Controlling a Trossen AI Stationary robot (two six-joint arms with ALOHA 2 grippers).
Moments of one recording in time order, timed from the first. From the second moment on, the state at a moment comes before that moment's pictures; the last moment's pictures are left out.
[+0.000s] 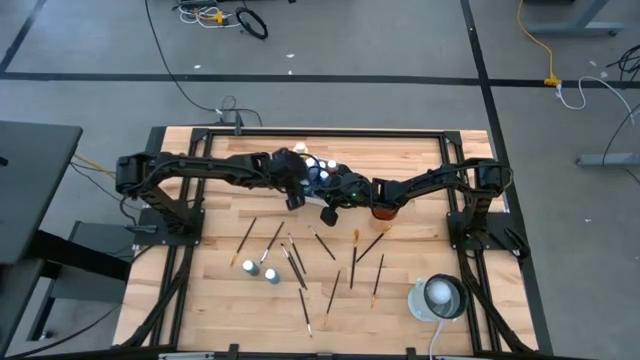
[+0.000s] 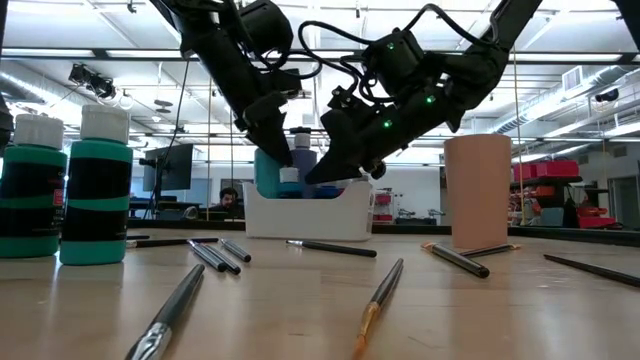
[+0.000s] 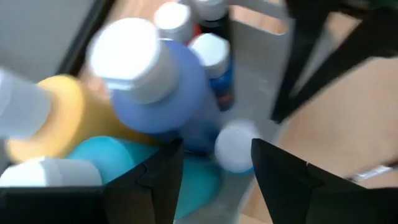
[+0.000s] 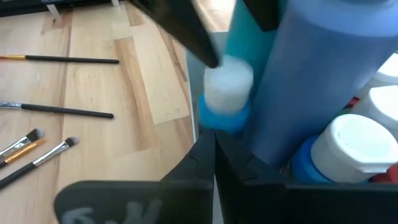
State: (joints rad) left arm 0.22 1.56 1.04 -0.35 -0.21 0.04; right arm -0.14 1.86 0.91 0.48 0.16 0.09
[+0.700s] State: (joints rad) left arm -0.10 1.33 1.04 -0.54 0.08 -0.04; right arm -0.14 1.86 0.90 0.45 0.16 0.07
